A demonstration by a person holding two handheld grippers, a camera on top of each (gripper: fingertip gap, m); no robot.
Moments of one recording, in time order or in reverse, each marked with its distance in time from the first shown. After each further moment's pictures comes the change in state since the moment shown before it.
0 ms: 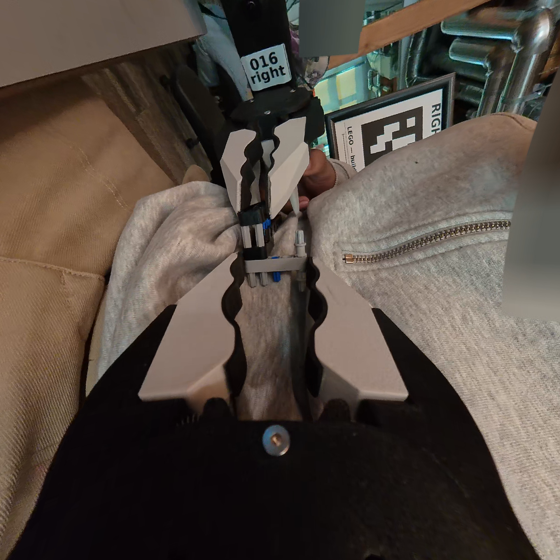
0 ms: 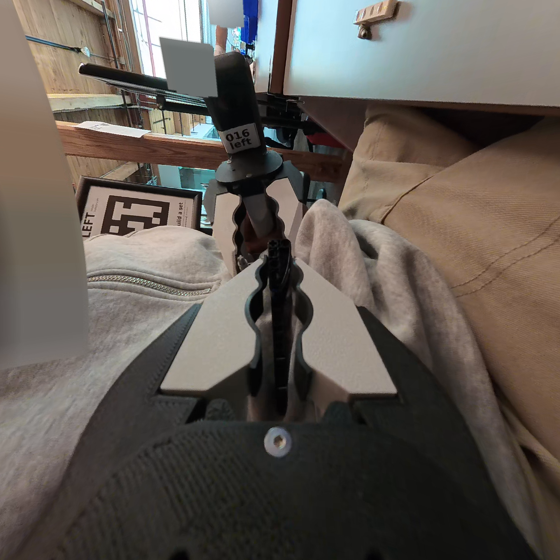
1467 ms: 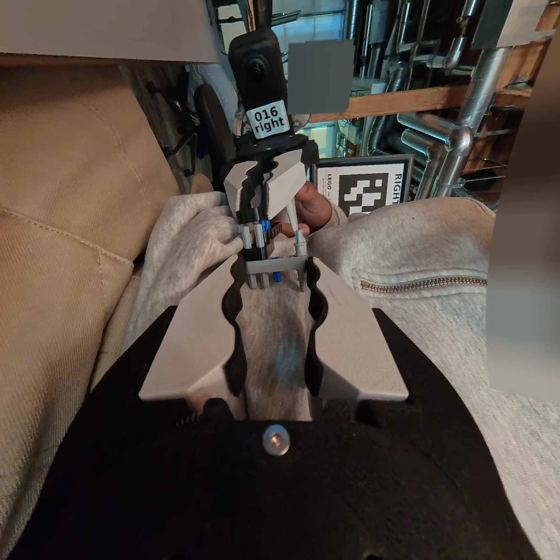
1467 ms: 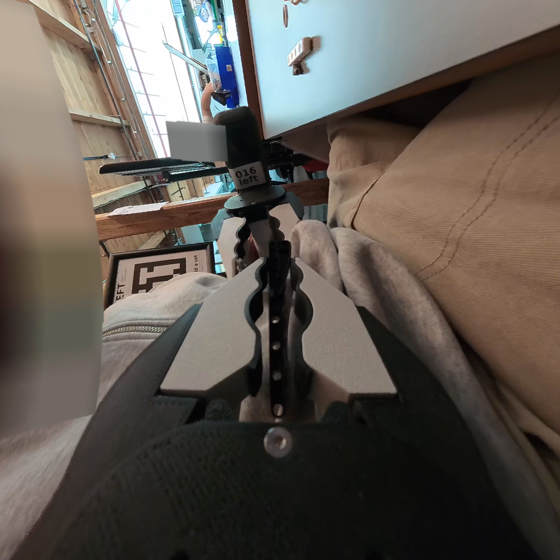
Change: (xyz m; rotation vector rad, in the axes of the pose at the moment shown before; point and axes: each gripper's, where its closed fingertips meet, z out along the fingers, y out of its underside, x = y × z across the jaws) left arm -0.018 -0.010 -0.005 0.111 0.086 -0.228; right arm 0.024 -0.011 0.002 0.127 0.013 0.258
